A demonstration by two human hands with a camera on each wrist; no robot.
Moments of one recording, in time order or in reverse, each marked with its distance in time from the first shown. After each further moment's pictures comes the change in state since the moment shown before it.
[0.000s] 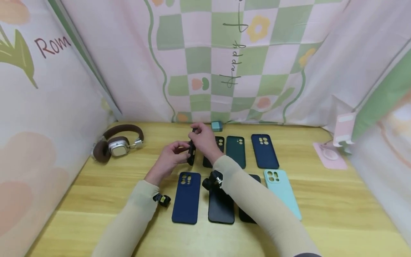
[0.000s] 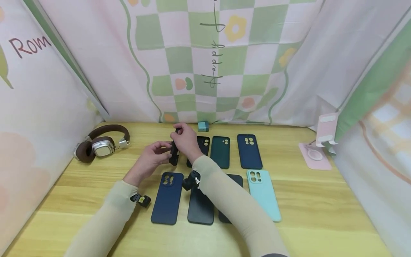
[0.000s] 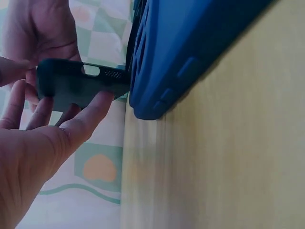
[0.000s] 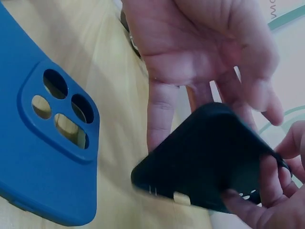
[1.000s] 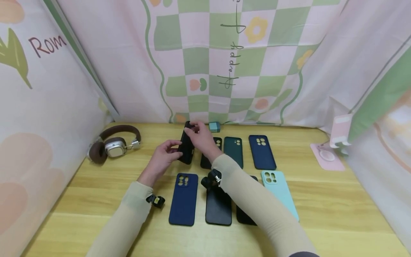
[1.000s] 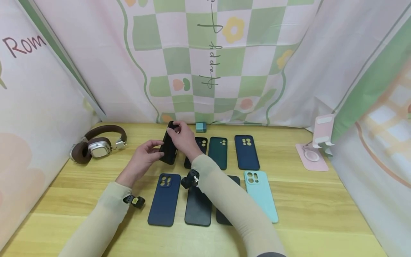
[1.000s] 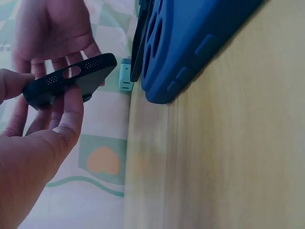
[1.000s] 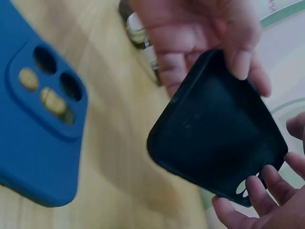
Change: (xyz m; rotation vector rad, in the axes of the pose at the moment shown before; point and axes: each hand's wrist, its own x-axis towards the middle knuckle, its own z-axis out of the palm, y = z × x) left_hand 0.000 0.006 -0.008 0.139 0.081 -0.046; right_hand 0.008 0.001 -0.006 -0.054 -0.072 -0.027
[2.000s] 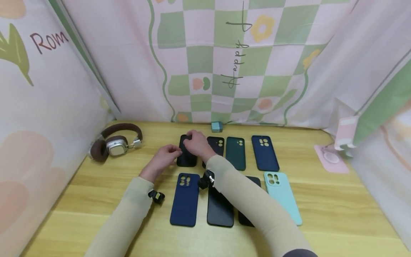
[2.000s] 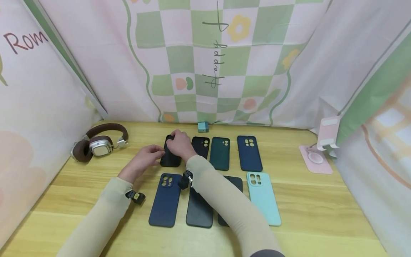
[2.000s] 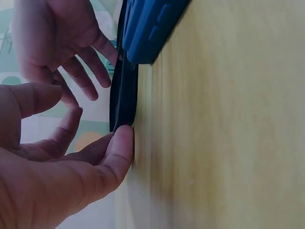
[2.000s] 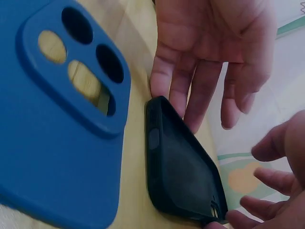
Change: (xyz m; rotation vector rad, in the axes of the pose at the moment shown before) left_hand 0.015 -0.018 -0.013 0.209 -0.020 -0.201; right_hand 0.013 0.014 0.031 -0.328 -0.106 0.125
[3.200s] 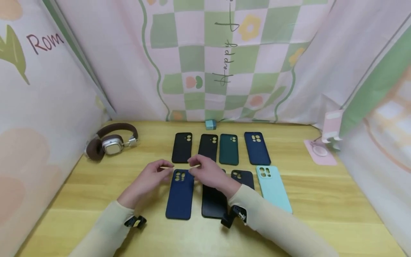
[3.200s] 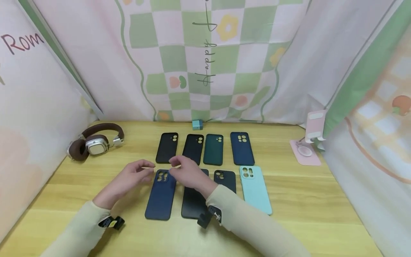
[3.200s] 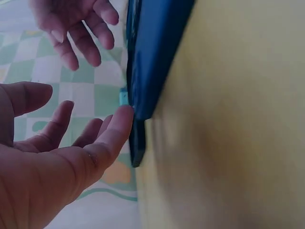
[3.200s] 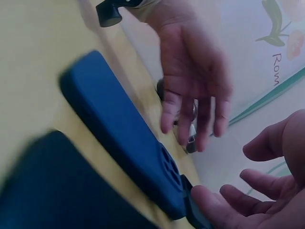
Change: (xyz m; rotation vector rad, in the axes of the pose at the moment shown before) left_hand -0.086 -0.005 0.009 0.066 -0.045 0.097; right_hand -0.136 0.029 -0.031 0.305 -0.248 -0.103
